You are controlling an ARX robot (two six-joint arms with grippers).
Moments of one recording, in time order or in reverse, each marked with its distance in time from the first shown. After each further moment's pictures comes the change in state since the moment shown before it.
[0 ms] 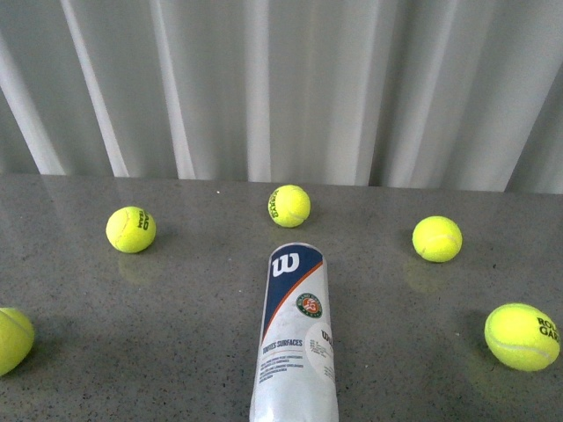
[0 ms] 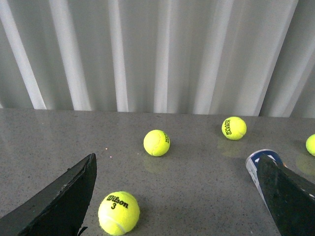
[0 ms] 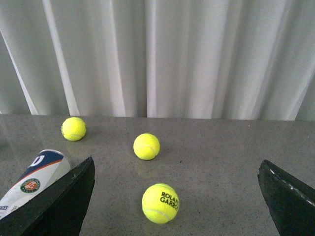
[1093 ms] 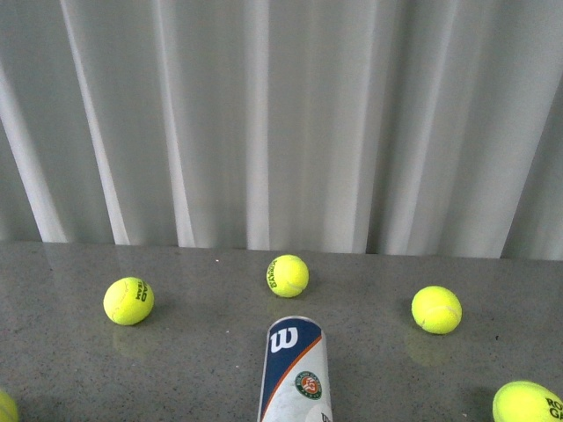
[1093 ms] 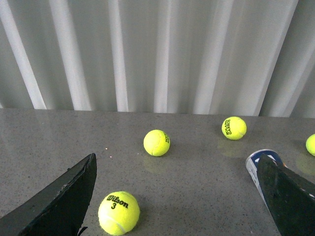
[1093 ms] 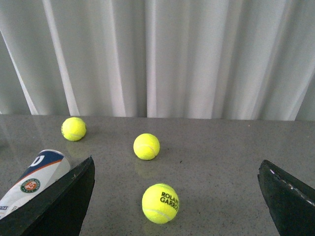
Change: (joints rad) left arm 0.000 0.000 0.000 0.000 0.000 0.000; right arm 0.000 0.000 0.000 0.000 0.000 0.000
